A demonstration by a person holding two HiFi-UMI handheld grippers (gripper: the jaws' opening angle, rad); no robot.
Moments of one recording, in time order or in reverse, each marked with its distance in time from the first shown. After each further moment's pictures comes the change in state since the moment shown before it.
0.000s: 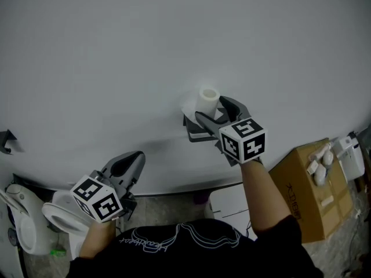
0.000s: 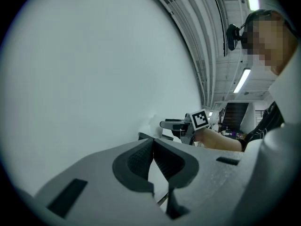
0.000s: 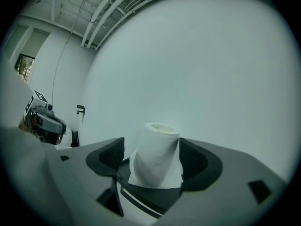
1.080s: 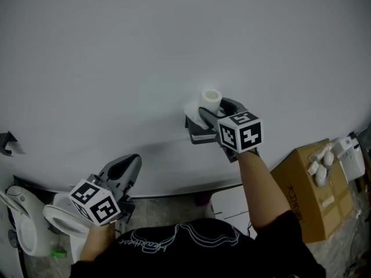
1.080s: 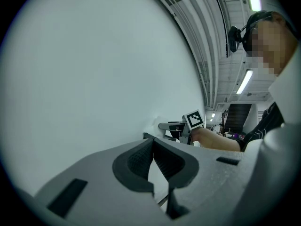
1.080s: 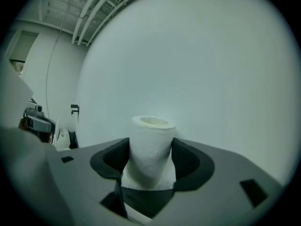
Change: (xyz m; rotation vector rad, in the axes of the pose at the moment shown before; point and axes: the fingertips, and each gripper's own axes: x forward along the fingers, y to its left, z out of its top) left arm -0.012 0.014 0.001 -0.020 -0.012 0.032; right arm 0.025 -0.017 -0.014 0.063 0.087 -0.031
